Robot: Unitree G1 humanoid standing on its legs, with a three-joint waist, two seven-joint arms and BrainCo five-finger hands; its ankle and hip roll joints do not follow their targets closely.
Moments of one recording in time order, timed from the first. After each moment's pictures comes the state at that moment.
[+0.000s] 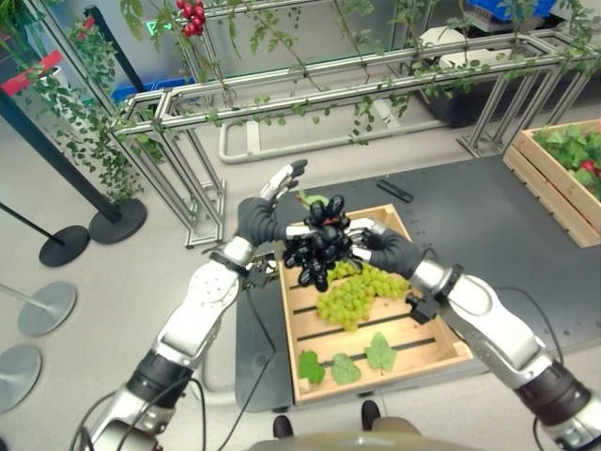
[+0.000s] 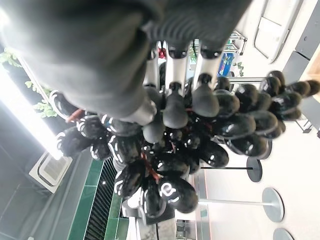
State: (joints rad) left arm -0.26 0.45 -0.32 -0.17 -0.18 -0.16 -0.02; right arm -0.18 -0.68 0.40 -0.28 0.54 -0.08 0.29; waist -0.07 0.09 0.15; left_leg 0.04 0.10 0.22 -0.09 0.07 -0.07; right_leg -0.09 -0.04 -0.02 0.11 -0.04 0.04
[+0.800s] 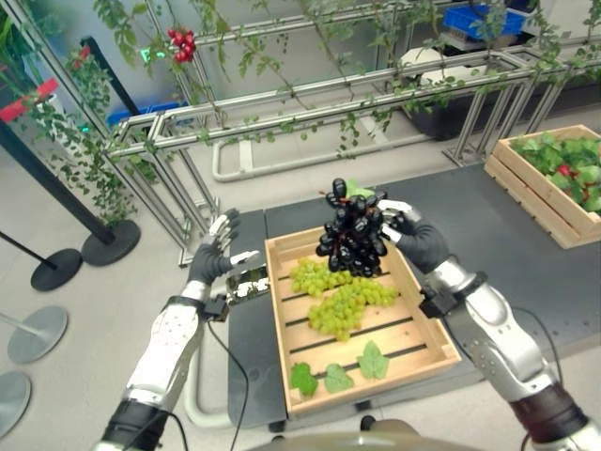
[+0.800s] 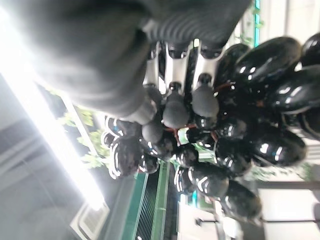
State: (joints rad) left arm -0.01 0.42 -0.10 0.06 -0.34 -0.17 0.02; right arm -0.08 -0.52 0.24 -0.25 0.62 -0.16 0.23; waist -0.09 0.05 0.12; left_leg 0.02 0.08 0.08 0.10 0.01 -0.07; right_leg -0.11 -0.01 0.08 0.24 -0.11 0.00
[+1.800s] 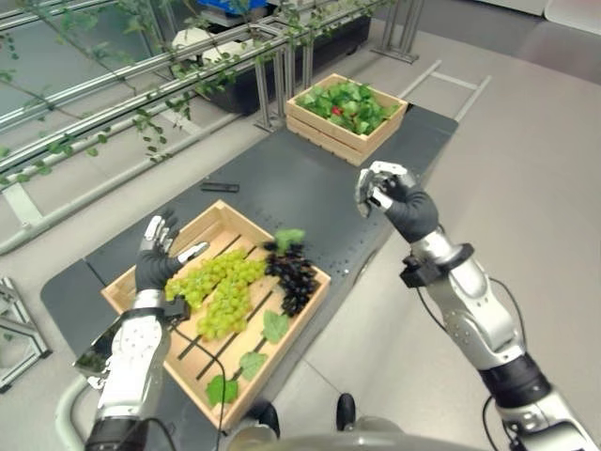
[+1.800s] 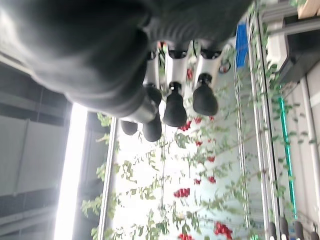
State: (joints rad) left arm 0.07 0.37 0.13 0.02 -0.33 -0.25 0.11; right arm -0.26 -0.43 0.25 -0.25 0.60 -0.20 0.19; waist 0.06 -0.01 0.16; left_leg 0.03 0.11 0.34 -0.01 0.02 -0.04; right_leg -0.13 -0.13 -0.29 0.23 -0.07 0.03
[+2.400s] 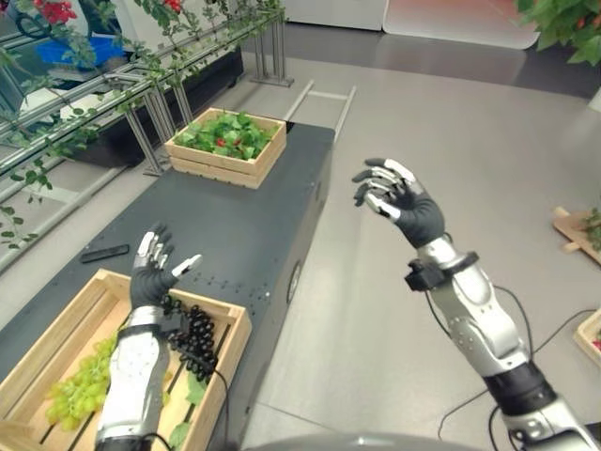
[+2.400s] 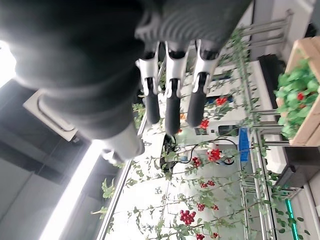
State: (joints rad) left arm 0.14 0.30 0.14 0.02 -0.34 -0.25 0.08; right arm -0.18 -0.45 0.22 -0.23 0.60 -0.19 0.16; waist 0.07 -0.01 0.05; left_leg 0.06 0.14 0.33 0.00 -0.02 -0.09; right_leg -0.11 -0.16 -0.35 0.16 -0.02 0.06
